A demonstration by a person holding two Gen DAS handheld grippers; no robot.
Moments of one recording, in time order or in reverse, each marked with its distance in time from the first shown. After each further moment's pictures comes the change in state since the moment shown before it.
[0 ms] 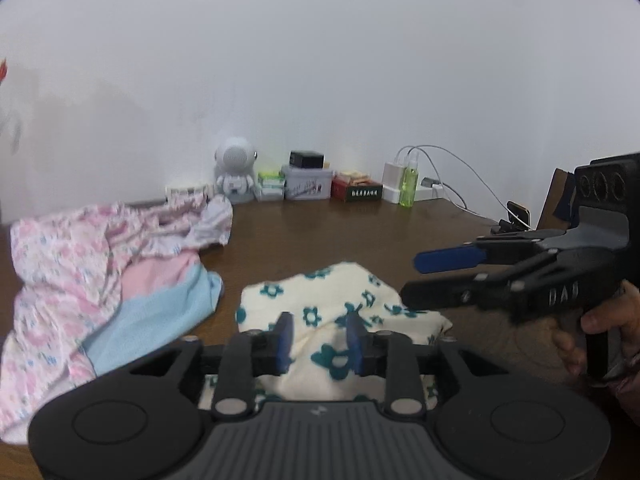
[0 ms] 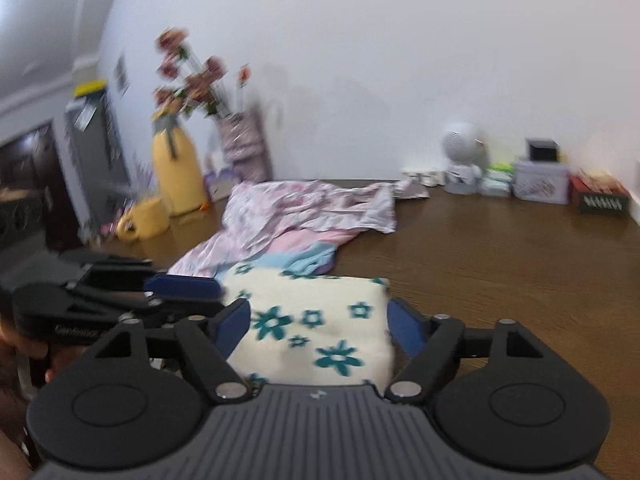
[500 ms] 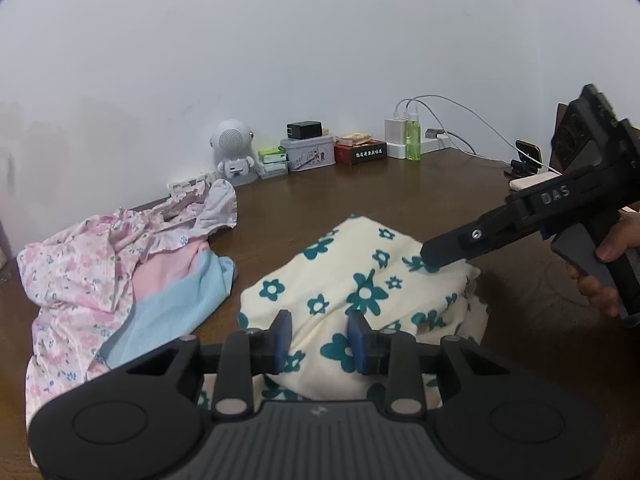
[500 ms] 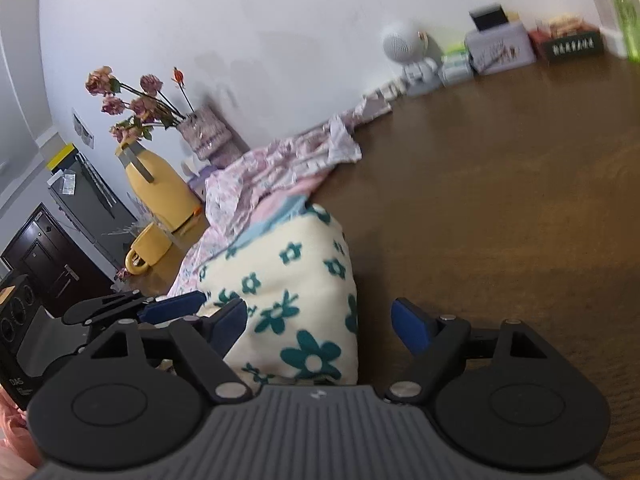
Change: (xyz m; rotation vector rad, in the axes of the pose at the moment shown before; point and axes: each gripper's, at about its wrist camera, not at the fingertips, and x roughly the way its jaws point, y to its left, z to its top) left arm 0.015 -0.002 -0.017 0.138 0.095 0.052; right arm 0.033 -0.055 -0.025 0.352 0.142 0.092
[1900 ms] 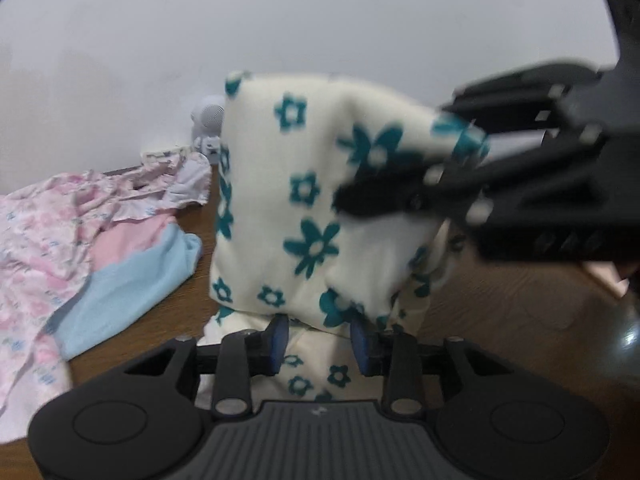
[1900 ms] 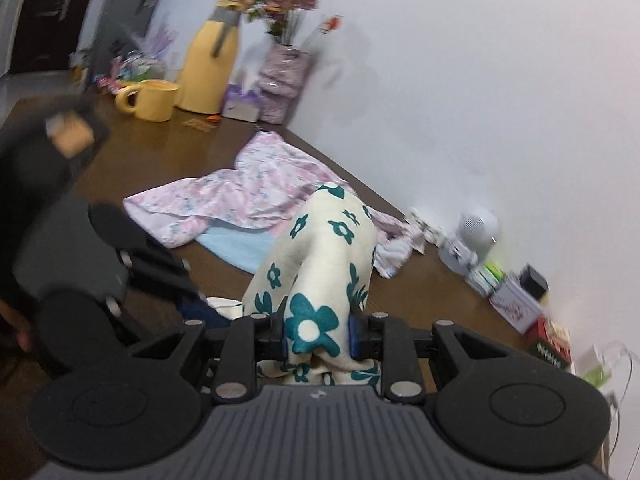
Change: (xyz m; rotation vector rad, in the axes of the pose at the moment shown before) left arm 0.002 0.018 -0.004 -0.143 0.008 -0.122; right arm 0.026 0.198 -0.007 -0.965 0.012 -0.377
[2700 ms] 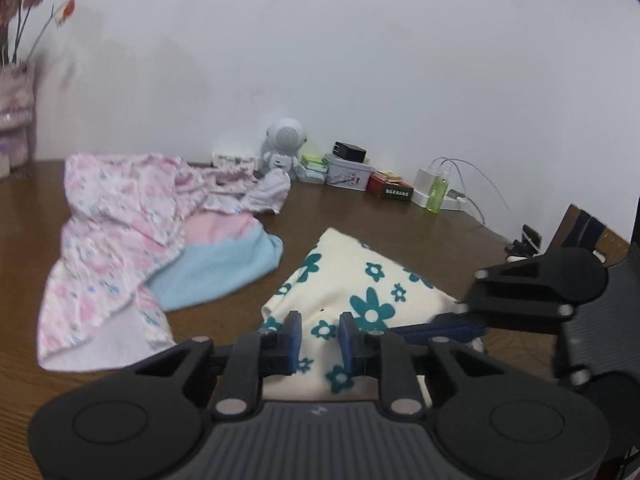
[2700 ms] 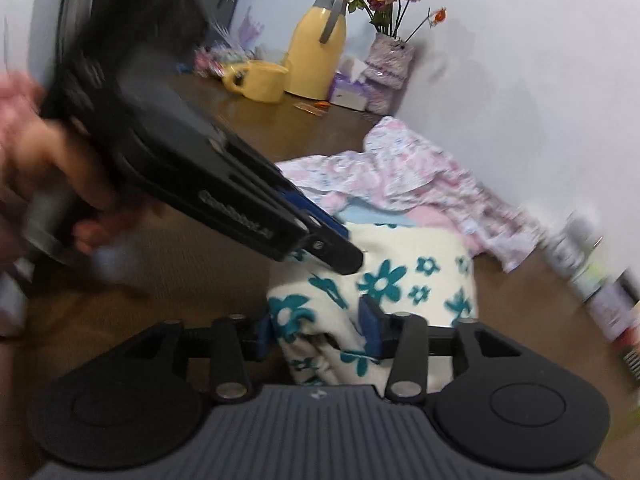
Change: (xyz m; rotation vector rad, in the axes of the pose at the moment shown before) left arm -0.052 0.049 -0.015 -0.186 -0.076 0.039; right arm -0.008 0.058 -0.027 0.025 0.001 0.314
